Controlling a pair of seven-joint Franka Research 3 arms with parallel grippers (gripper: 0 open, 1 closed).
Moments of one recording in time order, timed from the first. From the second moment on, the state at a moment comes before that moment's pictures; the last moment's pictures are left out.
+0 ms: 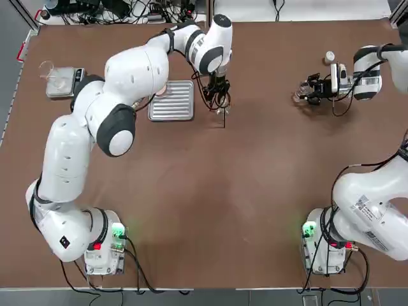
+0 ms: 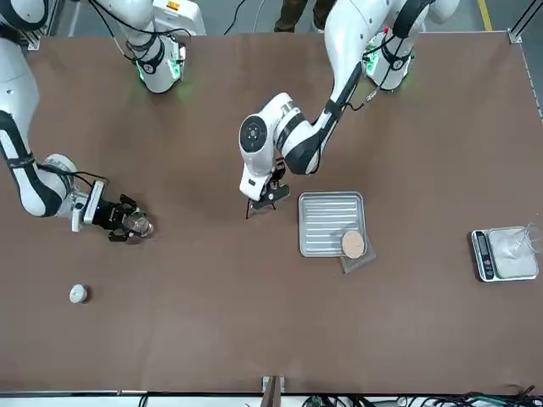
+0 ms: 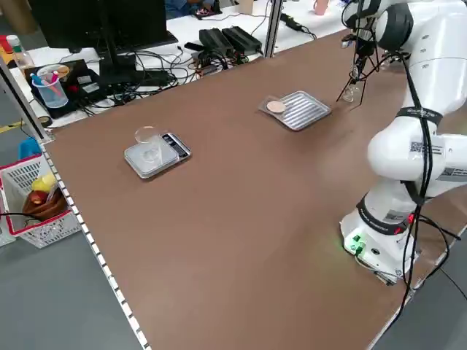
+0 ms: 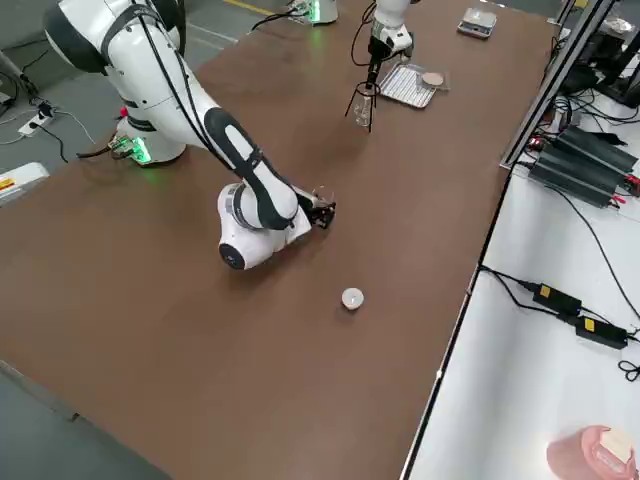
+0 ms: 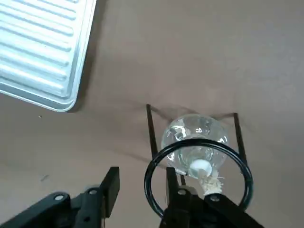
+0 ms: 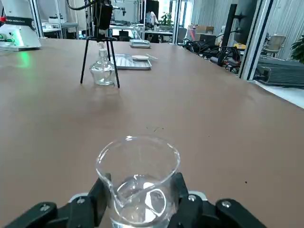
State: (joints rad) left arm -0.75 0.80 -0.16 -1.23 0.05 1.90 -1.21; right arm -0.75 0.77 0.38 -1.95 1.00 1.95 -2.68
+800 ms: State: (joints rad) left arm -0.75 0.76 -0.16 -1.21 0.05 1.86 -1.22; right arm -0.75 0.77 0.38 -1.95 1.00 1.95 -2.68
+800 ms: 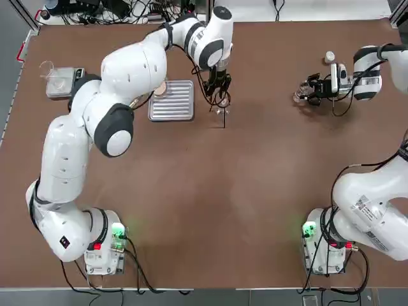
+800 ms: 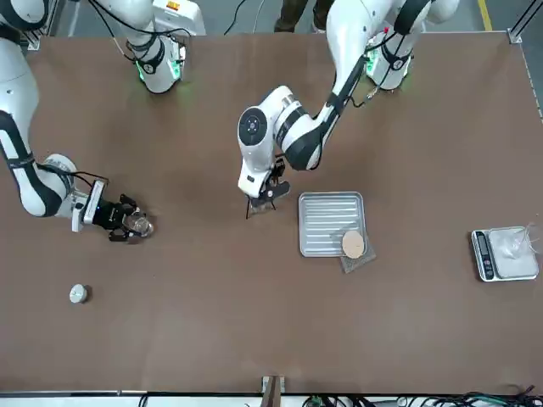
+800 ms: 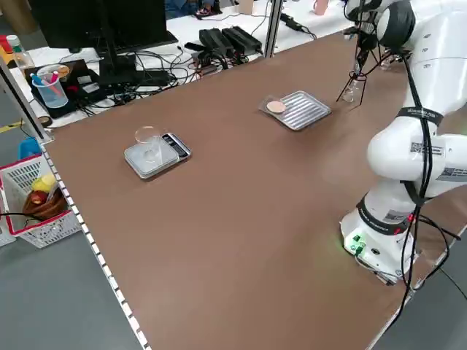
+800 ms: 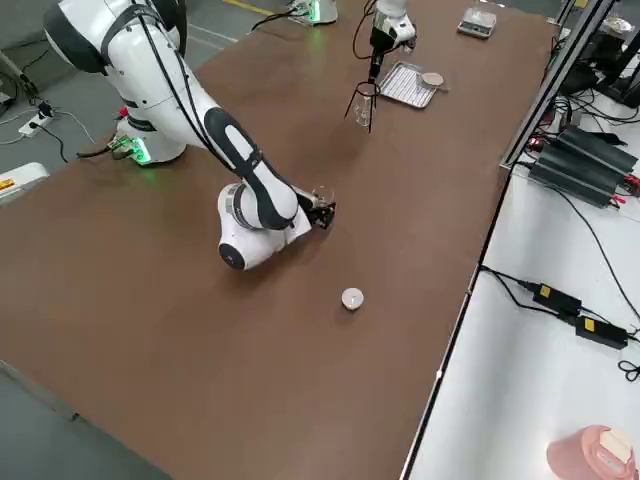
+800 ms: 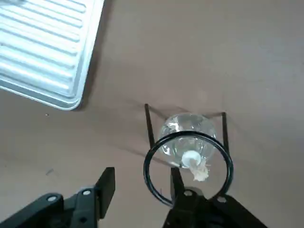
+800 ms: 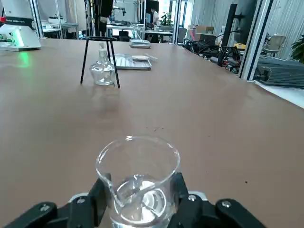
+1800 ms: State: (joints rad) left arm -0.22 0.56 -0.15 -1.25 -0.04 1.80 -0.58; right arm -0.75 0.77 0.37 -1.95 0.97 1.95 -2.66
